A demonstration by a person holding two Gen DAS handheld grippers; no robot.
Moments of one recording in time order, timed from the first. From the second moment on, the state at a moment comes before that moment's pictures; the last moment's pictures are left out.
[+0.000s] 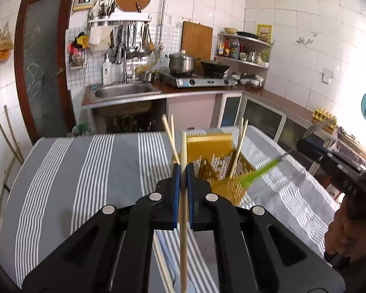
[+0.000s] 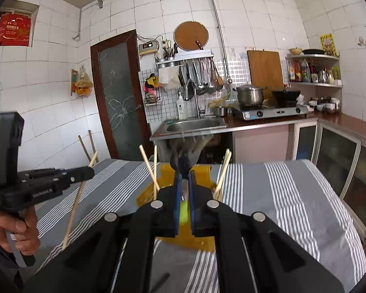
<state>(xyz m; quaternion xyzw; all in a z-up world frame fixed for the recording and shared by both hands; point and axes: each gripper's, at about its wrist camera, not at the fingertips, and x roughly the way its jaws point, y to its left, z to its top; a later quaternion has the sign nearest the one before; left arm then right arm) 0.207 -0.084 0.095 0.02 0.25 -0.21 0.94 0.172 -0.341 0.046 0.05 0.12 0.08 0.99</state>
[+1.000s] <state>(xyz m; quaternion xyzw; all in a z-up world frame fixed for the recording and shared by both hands) 0.287 -0.091 0.098 0.00 0.23 -0.20 0.95 0.204 -0.331 -0.035 -0.03 0.29 0.18 0.94</state>
